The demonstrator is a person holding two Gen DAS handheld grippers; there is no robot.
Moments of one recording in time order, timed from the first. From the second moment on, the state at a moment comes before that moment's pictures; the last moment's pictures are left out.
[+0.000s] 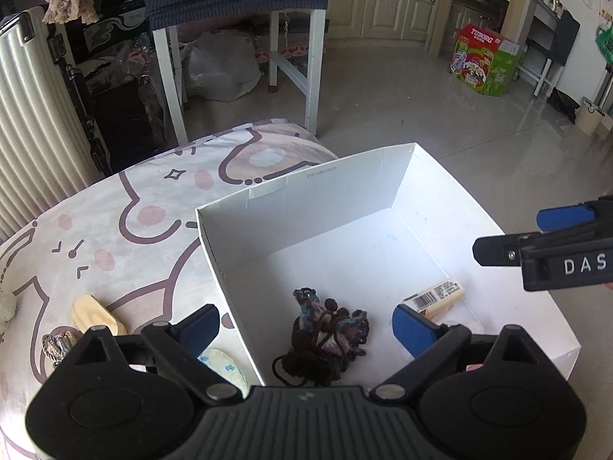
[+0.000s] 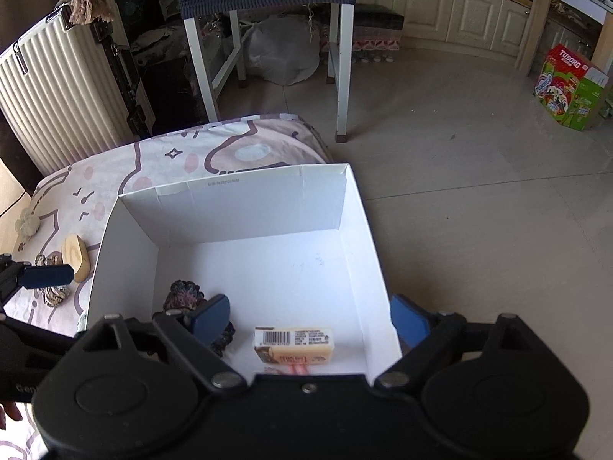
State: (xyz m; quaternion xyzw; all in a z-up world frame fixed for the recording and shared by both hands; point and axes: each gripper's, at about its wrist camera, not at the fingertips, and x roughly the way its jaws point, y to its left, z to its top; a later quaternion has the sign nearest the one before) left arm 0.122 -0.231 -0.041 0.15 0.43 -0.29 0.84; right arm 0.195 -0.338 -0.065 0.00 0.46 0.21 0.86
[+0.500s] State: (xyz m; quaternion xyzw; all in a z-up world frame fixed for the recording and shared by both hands) left arm 0.109 -0.198 -0.016 0.10 0.41 -0.27 0.86; right arm 0.160 -0.354 -0.052 0.01 0.43 0.20 0.88
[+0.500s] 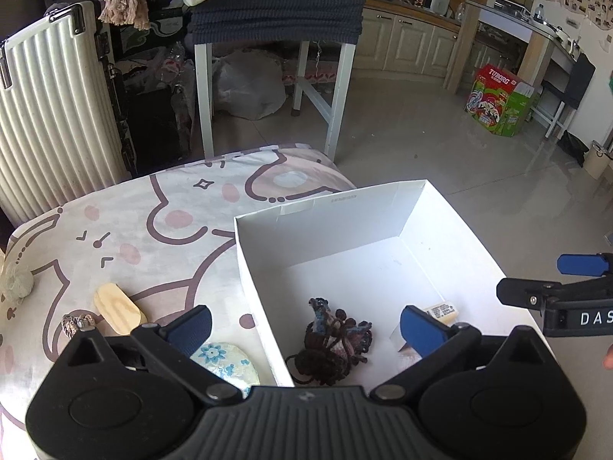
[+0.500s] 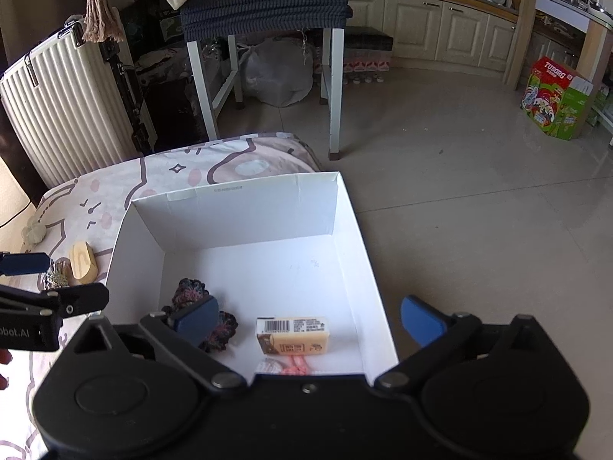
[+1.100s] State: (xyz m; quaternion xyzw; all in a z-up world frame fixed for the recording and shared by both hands) left arm 0.116 -0.134 -0.005 0.08 0.42 -0.22 0.88; right arm 0.143 -0.311 -0.040 0.01 0.43 0.22 0.88
